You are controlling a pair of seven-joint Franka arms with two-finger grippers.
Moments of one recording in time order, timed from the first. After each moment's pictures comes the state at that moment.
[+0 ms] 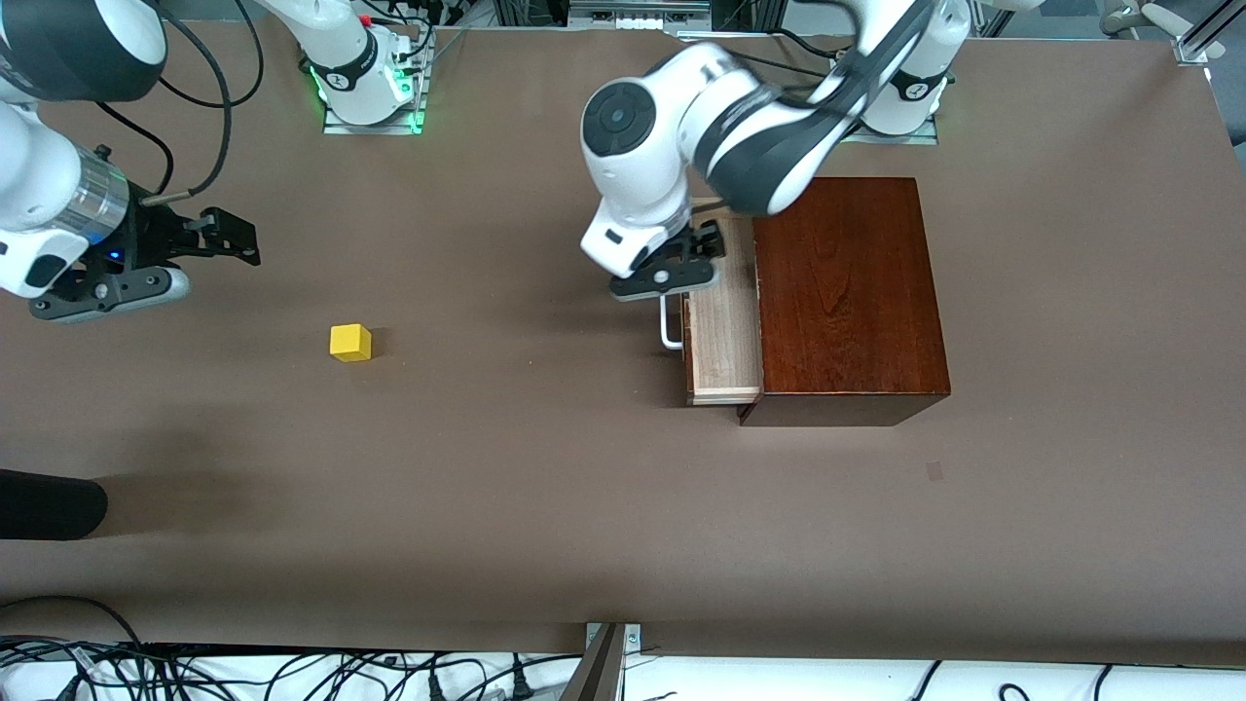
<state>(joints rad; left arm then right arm) -0.46 0.56 -0.40 -1.26 0.28 1.56 -1.00 0.19 0.13 -0.09 -1.60 0.04 1.60 -0.14</state>
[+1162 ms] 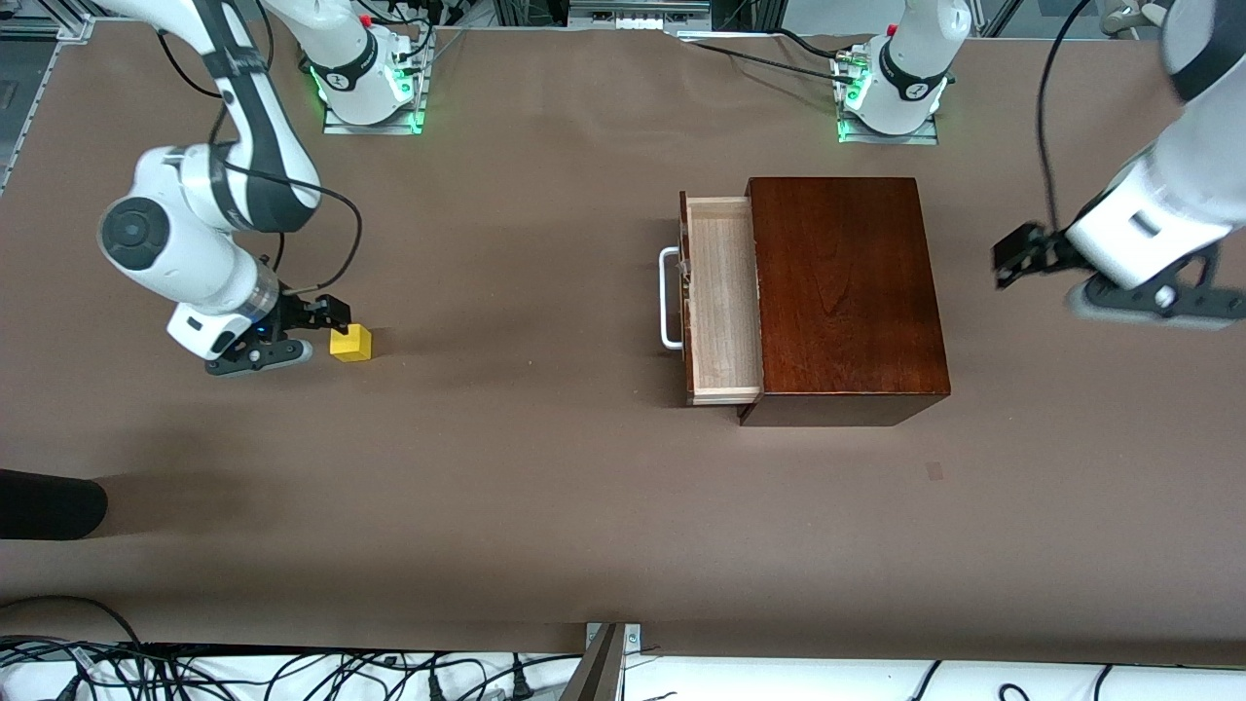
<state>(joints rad) 0.01 0.11 -0.13 -1.48 0.09 1.53 0.00 0.19 0.23 -0.09 -2.13 0.04 2.34 -0.14</state>
